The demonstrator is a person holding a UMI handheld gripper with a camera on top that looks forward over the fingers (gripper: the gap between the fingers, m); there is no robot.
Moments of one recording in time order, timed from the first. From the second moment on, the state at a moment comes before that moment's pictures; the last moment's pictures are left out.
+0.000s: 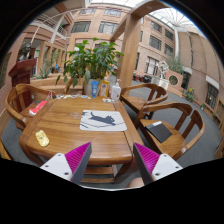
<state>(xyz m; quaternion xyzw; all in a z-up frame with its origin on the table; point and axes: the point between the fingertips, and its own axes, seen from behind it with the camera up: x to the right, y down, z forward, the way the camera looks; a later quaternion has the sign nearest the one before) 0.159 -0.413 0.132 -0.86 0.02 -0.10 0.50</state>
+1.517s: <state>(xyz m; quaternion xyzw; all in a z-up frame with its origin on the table) -0.161 -0.265 -0.011 -0.87 -0.14 0.05 0.46</state>
